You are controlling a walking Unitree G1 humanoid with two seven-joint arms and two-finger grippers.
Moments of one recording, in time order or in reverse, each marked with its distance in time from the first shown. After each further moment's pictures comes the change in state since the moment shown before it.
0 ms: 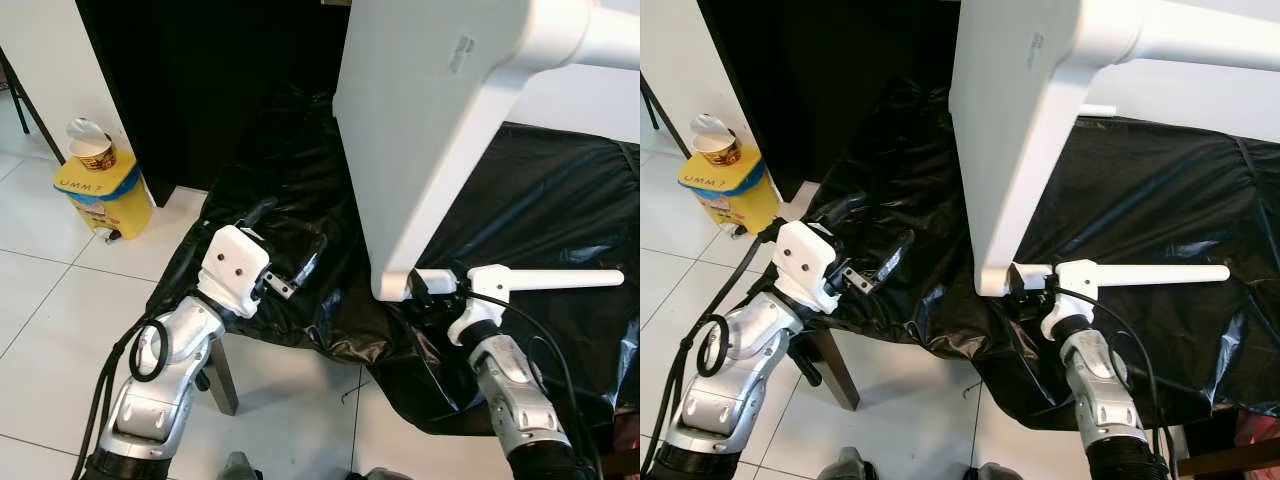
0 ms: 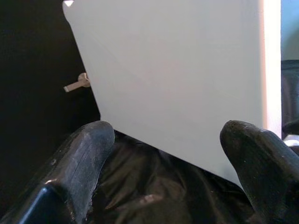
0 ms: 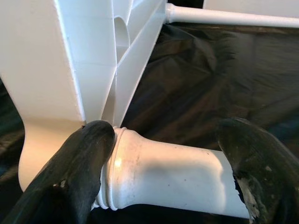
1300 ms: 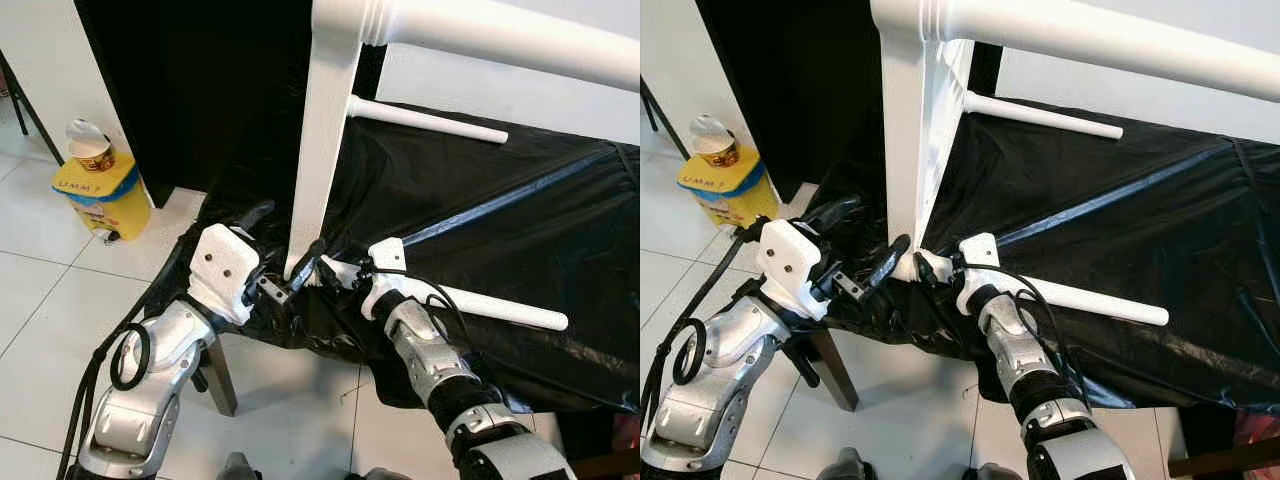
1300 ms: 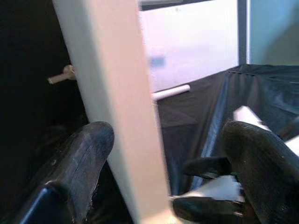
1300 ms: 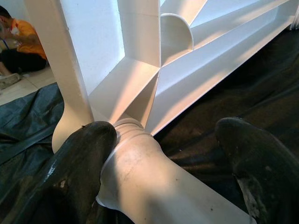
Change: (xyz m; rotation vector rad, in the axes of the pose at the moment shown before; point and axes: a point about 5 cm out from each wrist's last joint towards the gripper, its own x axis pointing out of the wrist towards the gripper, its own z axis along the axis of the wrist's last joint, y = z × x) left arm -0.011 -0.010 0.011 -0.094 0.042 -0.058; right arm 0.067 0.091 -0.006 0.071 0.014 0.329
